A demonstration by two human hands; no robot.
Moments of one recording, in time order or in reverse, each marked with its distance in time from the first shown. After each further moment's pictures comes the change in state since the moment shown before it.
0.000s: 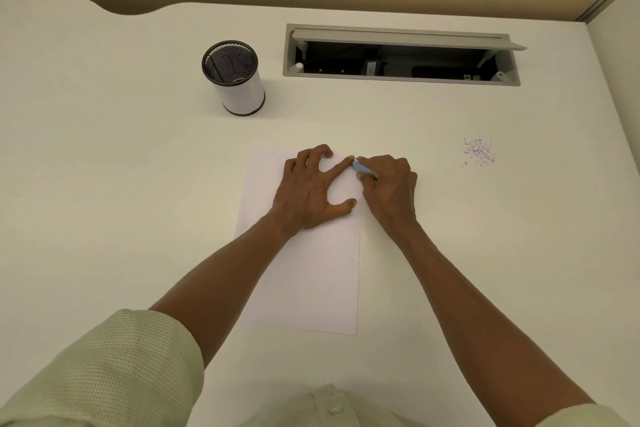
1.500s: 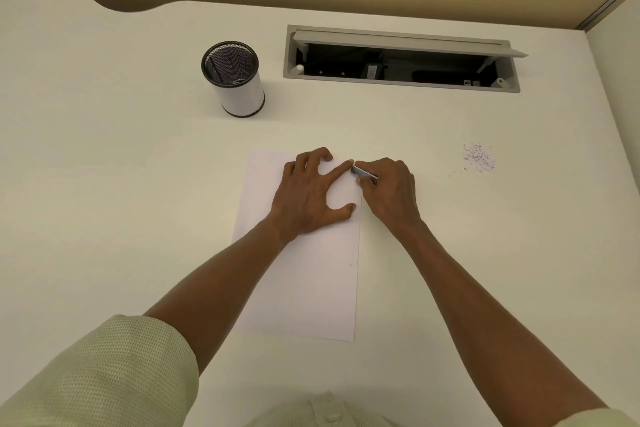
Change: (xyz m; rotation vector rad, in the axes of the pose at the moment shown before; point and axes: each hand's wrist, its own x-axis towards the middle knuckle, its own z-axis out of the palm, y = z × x) left_hand 0.001 0.001 -0.001 -0.017 0.012 -0.026; right_hand 0.014 0.001 -0.004 -0.021 -0.127 0.006
